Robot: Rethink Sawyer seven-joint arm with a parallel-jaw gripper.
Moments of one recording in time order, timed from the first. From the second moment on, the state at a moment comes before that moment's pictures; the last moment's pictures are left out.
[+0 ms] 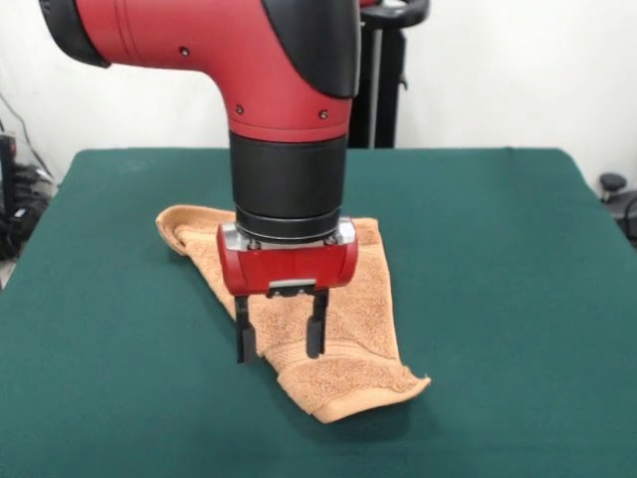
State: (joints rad) arm -0.34 -0.44 0.18 1.25 -0.25 0.56 1.44
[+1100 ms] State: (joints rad) arm -0.32 -0.44 0.18 1.26 -0.25 0.56 1.44
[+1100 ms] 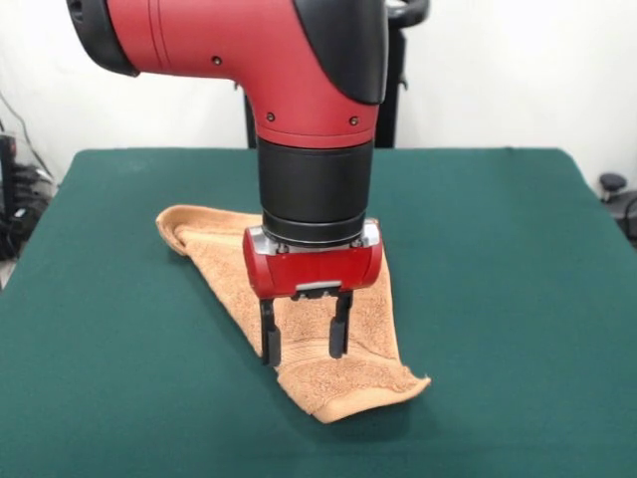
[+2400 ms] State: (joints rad) arm -0.34 -0.57 0.18 1.40 -0.27 0.56 1.44
